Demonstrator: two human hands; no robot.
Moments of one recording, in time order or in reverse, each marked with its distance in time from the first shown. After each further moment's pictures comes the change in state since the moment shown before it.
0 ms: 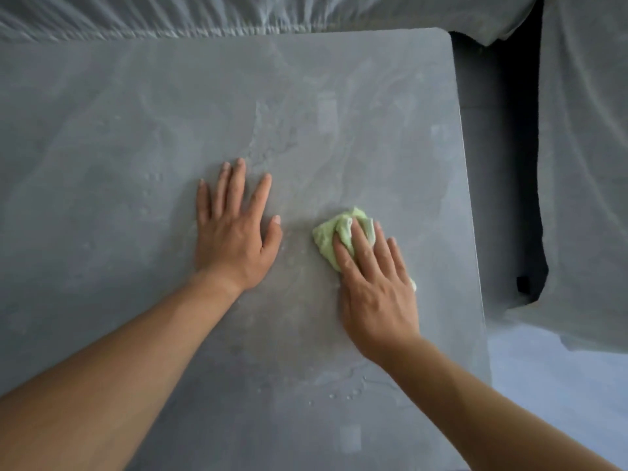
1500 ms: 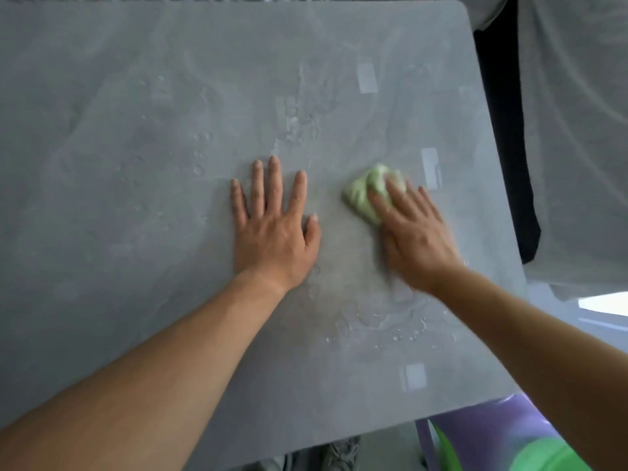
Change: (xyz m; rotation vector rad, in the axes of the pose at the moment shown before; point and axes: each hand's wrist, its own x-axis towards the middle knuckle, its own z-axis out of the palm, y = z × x) left_hand -0.065 -0.028 0.003 -0.009 -0.060 0.034; right_hand 0.006 -0.022 0.004 -0.063 -0.022 -0.007
